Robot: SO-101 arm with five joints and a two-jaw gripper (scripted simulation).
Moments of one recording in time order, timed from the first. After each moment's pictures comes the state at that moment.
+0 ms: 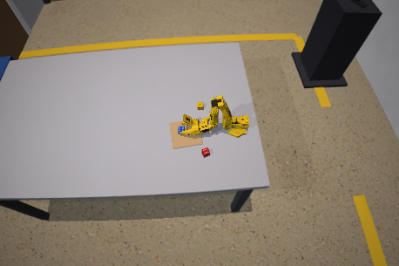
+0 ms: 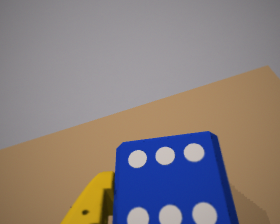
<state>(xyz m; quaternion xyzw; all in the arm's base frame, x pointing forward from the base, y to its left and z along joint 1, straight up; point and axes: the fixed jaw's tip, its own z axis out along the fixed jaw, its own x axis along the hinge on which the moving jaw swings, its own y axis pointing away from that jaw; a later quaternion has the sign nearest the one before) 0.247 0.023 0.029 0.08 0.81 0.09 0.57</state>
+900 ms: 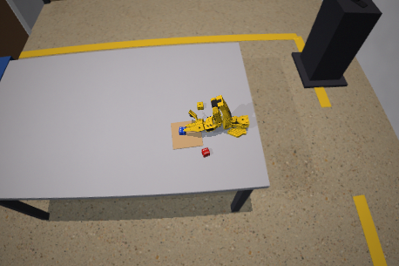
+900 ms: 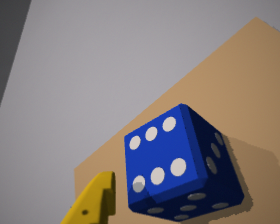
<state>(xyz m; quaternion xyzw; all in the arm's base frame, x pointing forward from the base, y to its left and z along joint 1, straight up) 0.230 0.021 0.045 0.27 0.75 0.24 0.56</state>
